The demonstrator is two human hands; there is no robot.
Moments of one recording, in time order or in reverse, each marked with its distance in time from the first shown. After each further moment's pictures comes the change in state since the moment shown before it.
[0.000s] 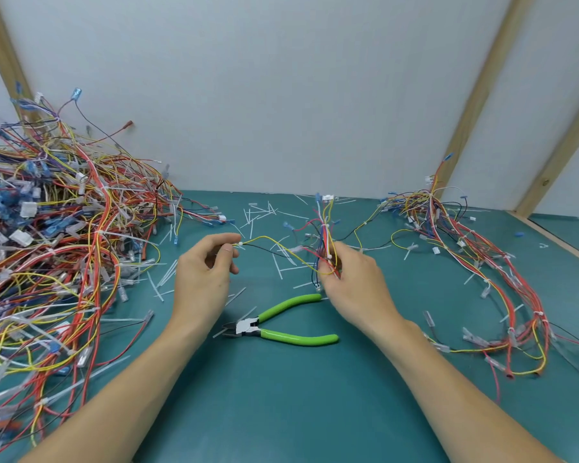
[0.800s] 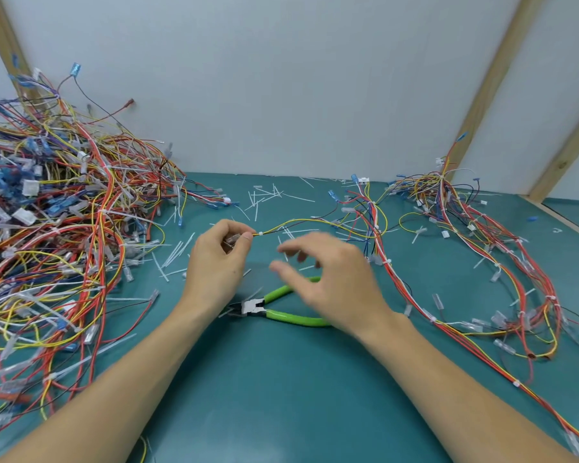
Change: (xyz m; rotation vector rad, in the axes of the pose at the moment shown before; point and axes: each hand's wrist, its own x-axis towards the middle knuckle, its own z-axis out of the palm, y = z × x) left_hand -0.002 -0.004 0.004 0.151 -0.092 0.027; right_hand -0.025 -0.035 0.009 0.116 0.040 -0.348
